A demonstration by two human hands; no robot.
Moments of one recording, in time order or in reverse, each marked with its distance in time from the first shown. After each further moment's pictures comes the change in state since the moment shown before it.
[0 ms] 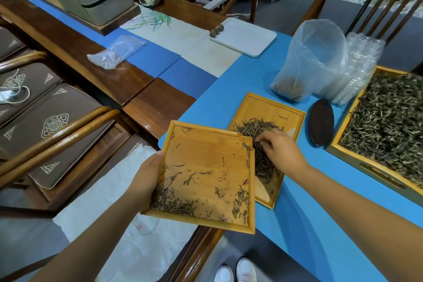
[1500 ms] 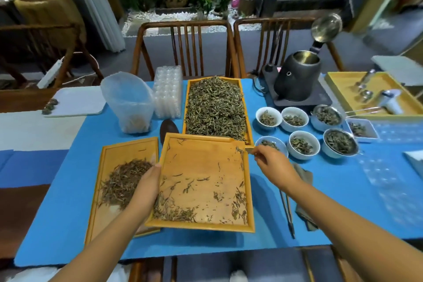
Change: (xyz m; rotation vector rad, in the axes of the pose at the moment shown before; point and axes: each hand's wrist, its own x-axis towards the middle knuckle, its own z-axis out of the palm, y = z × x) left_hand -0.094 0.102 0.260 0.318 -0.494 0.343; right_hand -0.252 0.137 -0.144 0.088 0.391 0.623
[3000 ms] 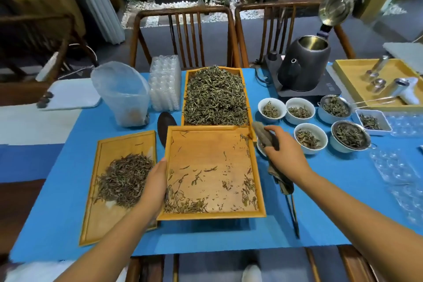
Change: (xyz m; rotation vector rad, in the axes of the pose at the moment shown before) left_hand 0.013 -0.011 0.038 -0.174 0.022 -0.019; right_hand 0.008 0.014 -0.011 0.146 0.144 0.075
